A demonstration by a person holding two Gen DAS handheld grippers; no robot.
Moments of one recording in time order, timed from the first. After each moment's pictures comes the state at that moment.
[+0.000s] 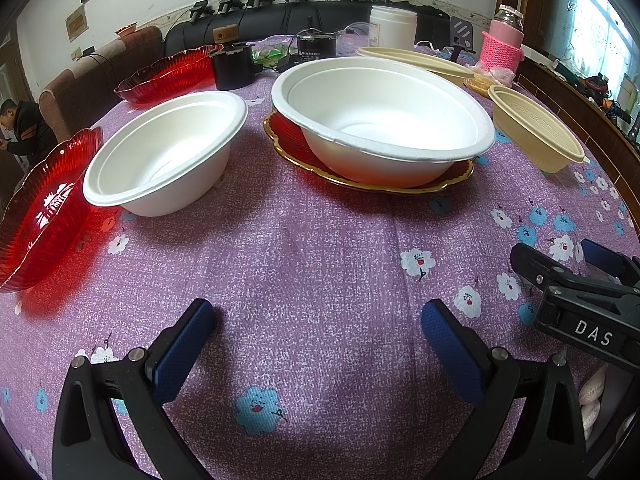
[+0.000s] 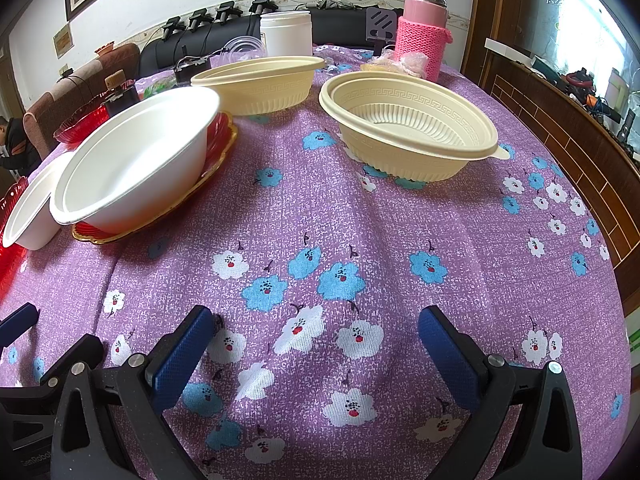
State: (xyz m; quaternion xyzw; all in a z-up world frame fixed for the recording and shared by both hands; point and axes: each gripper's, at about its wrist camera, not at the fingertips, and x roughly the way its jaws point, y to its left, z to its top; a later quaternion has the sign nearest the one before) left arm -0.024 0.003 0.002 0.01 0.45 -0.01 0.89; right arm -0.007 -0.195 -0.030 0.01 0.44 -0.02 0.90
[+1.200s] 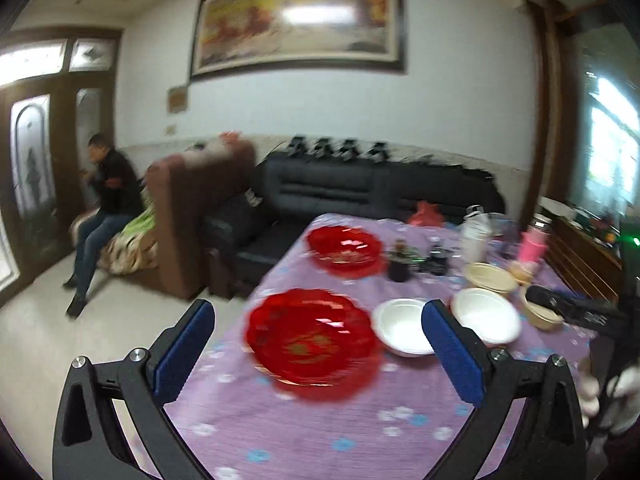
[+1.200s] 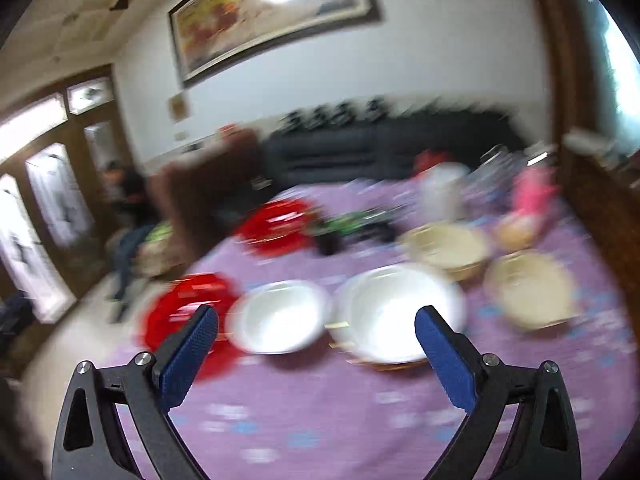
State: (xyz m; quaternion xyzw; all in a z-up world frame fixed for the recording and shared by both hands) left arm -0.169 0.245 0.220 -0.05 0.22 0.08 0.97; right arm -0.064 -0.061 0.141 0.07 0.29 0.20 0.93
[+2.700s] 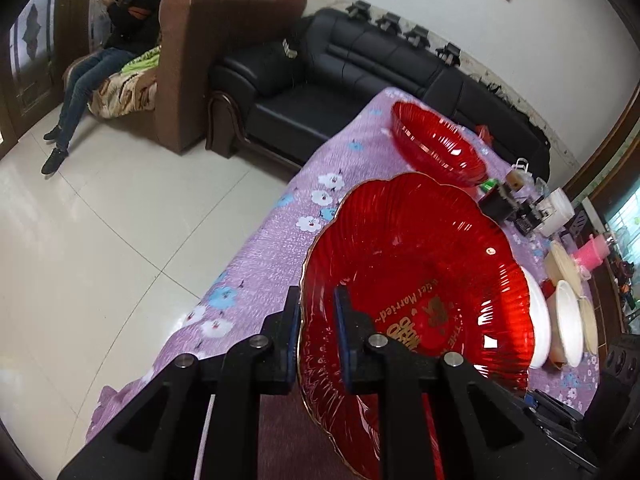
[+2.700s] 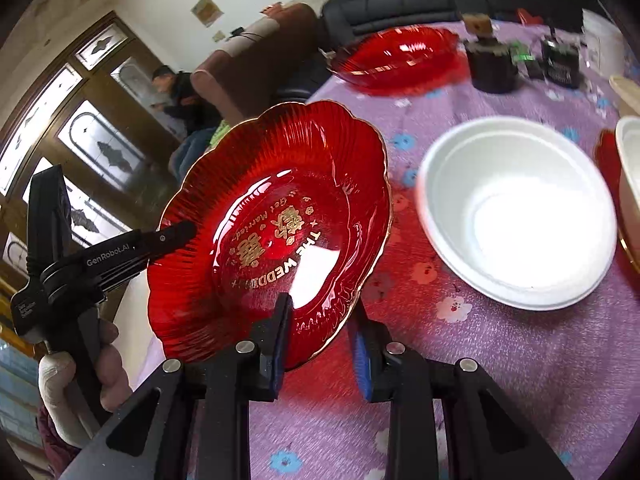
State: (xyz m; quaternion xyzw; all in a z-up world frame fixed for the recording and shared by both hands) left arm -0.027 0.378 0.069 -0.21 0.42 0.08 0.88; right arm 0.015 0.114 0.011 0.10 0.47 0.31 0.82
